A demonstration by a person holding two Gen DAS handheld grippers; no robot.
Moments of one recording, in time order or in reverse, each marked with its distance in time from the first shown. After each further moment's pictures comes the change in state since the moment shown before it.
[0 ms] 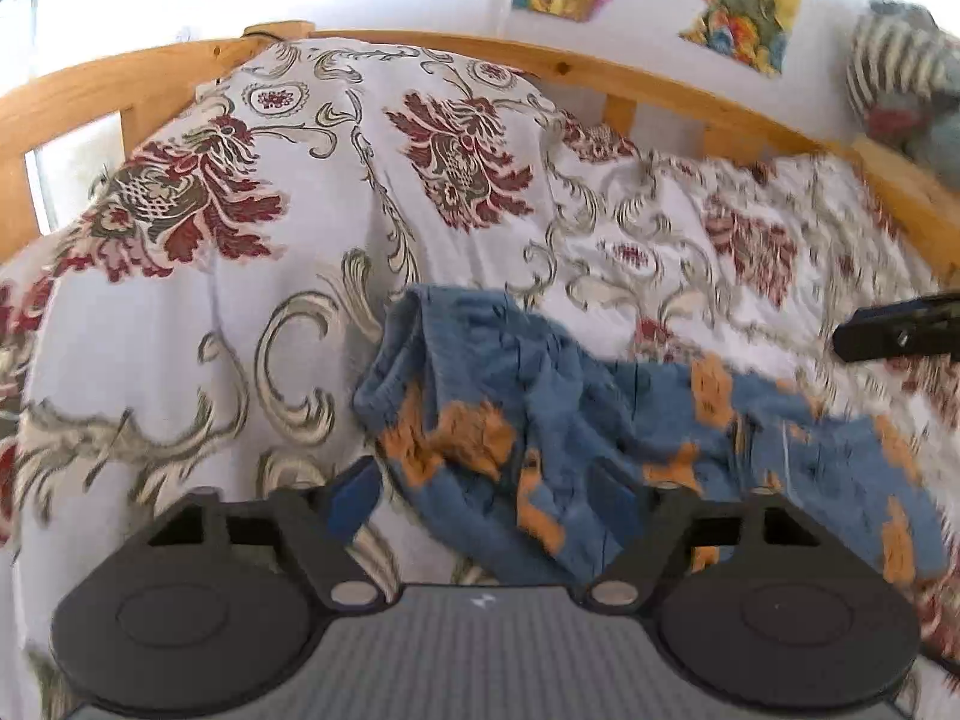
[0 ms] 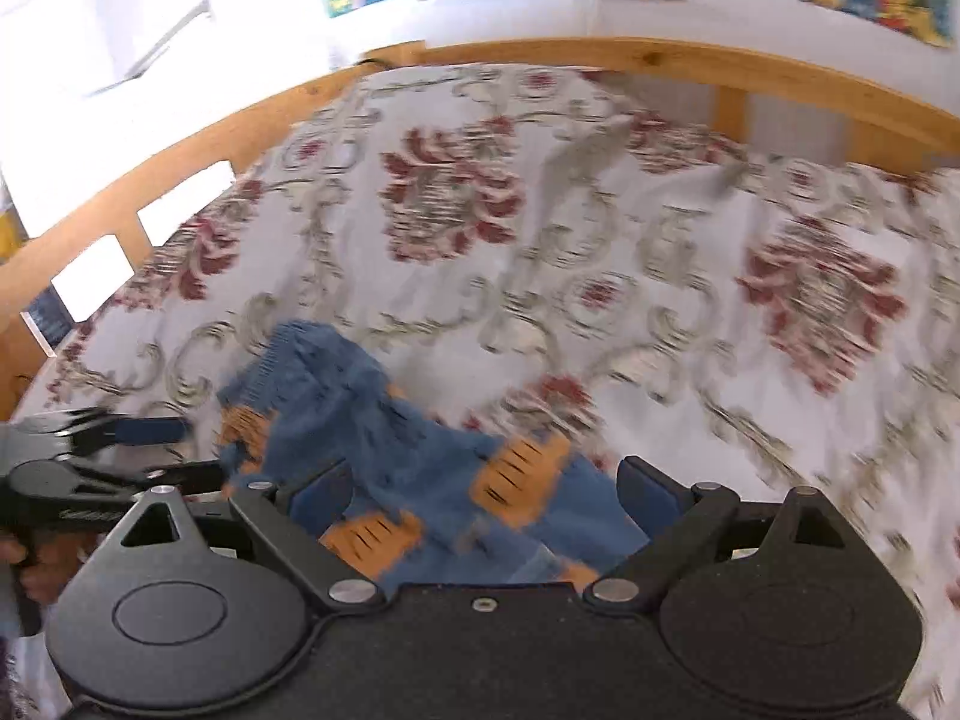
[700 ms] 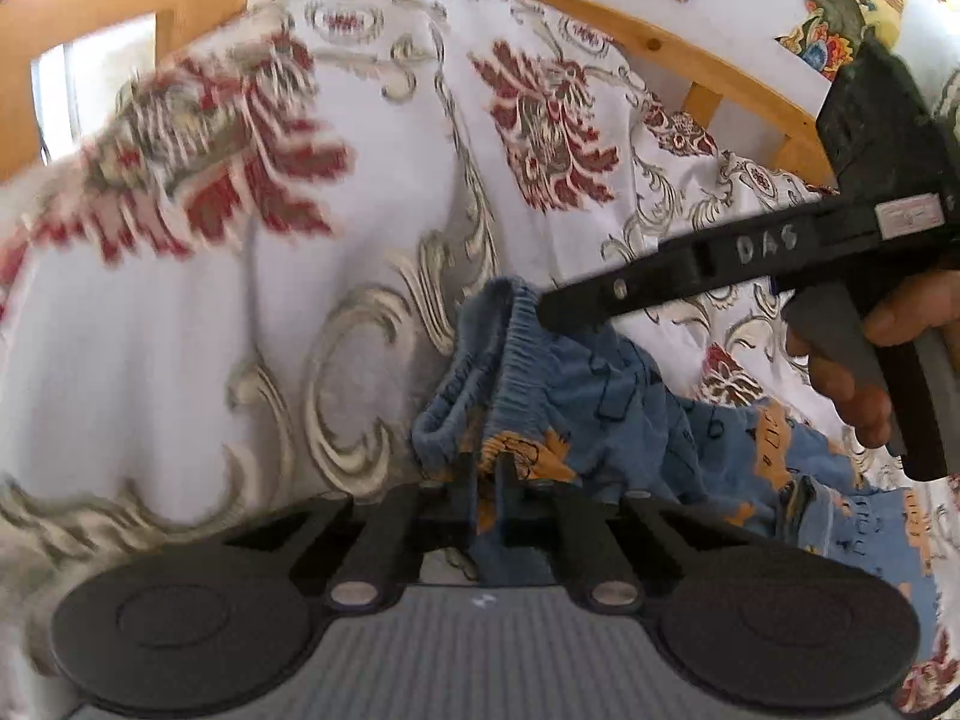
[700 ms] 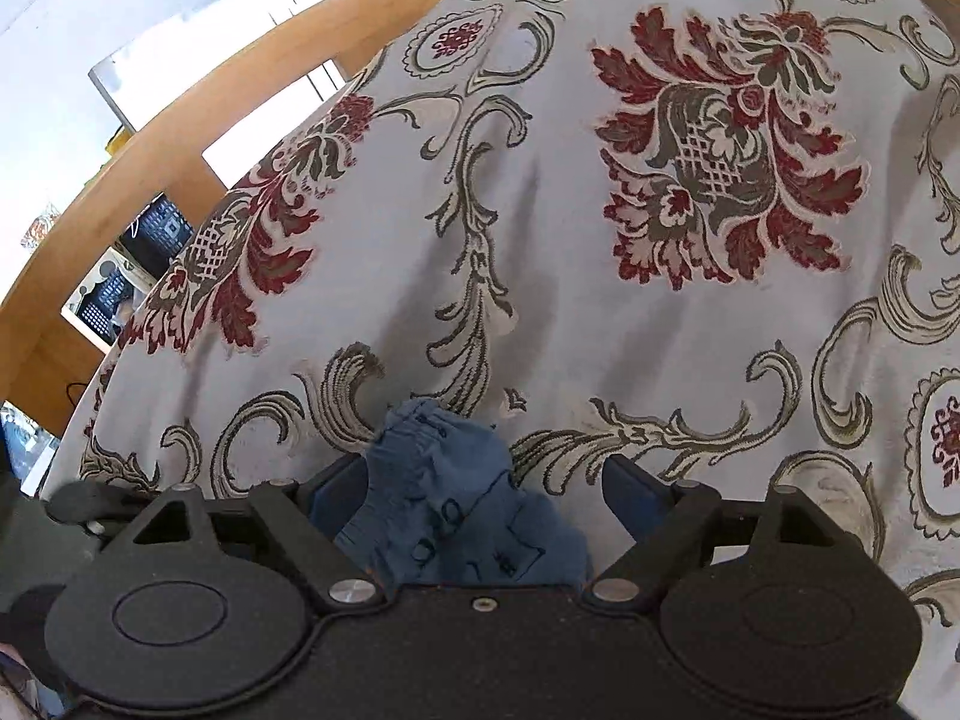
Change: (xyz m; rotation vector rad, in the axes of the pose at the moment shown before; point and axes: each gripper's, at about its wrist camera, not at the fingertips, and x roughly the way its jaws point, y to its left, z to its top) left arm 0.032 0.034 0.027 -0.128 0.107 0.039; right arm 0.182 0.042 0.091 -0.071 0.258 0.324
